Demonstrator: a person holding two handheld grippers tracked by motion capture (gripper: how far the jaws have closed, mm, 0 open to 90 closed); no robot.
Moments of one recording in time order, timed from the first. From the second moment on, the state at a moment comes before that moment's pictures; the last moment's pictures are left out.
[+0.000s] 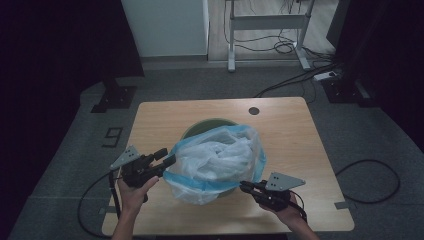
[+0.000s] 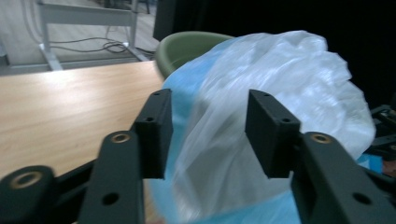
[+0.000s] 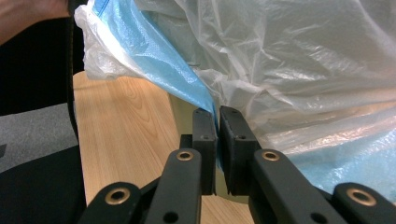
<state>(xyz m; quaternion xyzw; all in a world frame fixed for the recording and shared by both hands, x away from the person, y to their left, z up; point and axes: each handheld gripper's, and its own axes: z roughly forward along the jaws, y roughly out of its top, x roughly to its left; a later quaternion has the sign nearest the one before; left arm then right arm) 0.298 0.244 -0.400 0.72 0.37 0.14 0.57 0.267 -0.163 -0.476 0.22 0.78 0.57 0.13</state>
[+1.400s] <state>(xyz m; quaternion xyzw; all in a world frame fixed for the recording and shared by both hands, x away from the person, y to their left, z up) 0.356 0.234 -0.393 0.70 0.40 0.16 0.57 0.254 -0.191 -0.446 0.22 0.73 0.63 0.17</state>
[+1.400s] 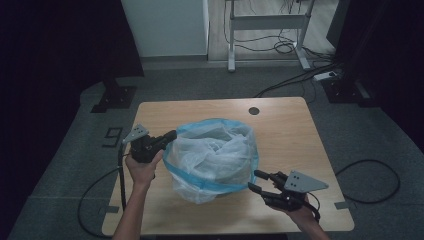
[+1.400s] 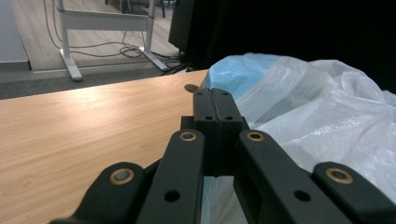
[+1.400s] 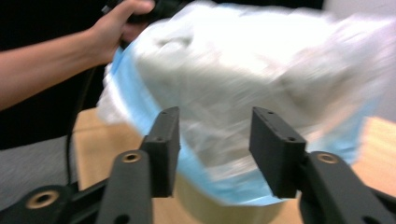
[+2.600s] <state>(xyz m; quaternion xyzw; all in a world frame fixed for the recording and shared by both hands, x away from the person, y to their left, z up) 0.384 0.233 -0.394 0.70 0.42 0.17 0.55 0.392 -0.172 -0.403 0.39 0.67 0.59 0.23</state>
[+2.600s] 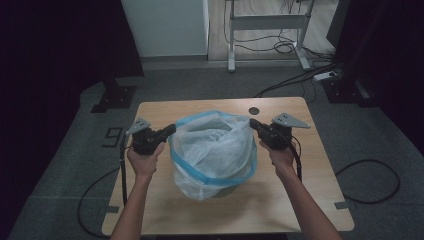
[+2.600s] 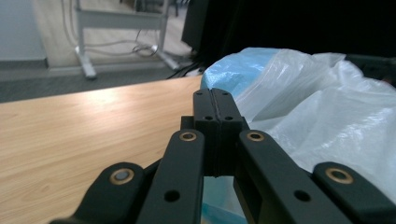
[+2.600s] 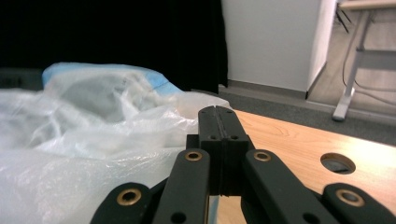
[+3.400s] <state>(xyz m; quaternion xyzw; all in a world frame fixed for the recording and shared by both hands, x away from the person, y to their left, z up) 0.391 0.232 -0.431 0.74 0.48 0.10 0.46 0.409 -0.158 -0.454 0.43 0.71 0.52 0.20</state>
